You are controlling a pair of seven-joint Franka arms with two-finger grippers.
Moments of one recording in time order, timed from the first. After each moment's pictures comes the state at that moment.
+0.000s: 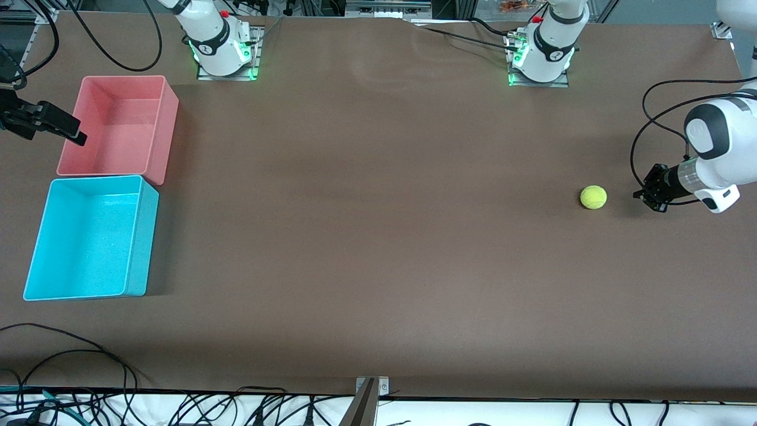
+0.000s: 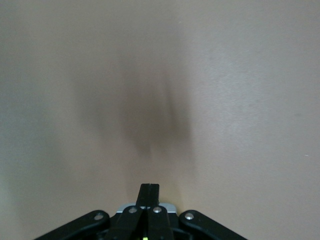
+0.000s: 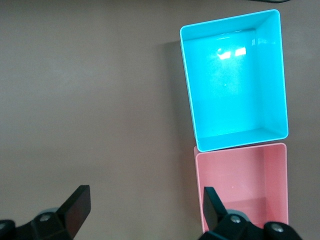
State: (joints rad) left arm 0.42 0.29 -0.06 -2.17 -0.01 2.31 -1.07; right arm -0.01 0.00 -0.03 -1.56 0.01 1.55 0.07
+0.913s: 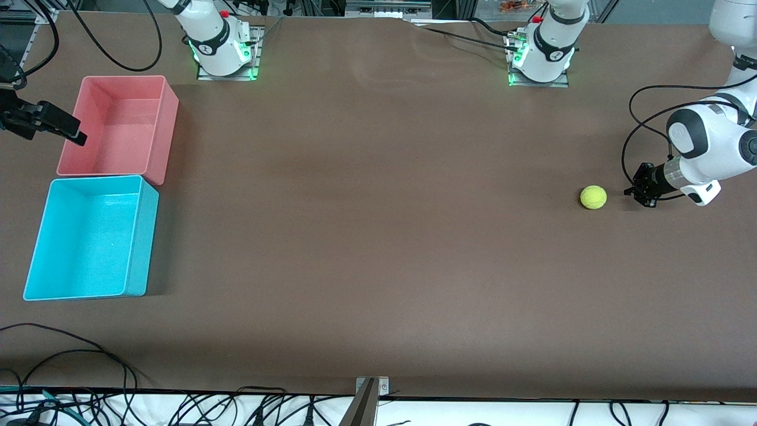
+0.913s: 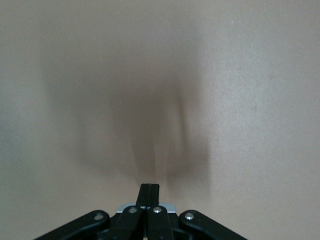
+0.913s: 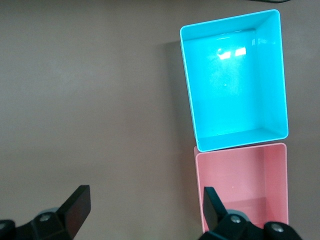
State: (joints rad) left arm 0.49 0.37 -0.07 -2.26 -0.01 2.49 -1.09; right arm -0.01 0.00 -0.03 -1.56 0.01 1.55 0.07
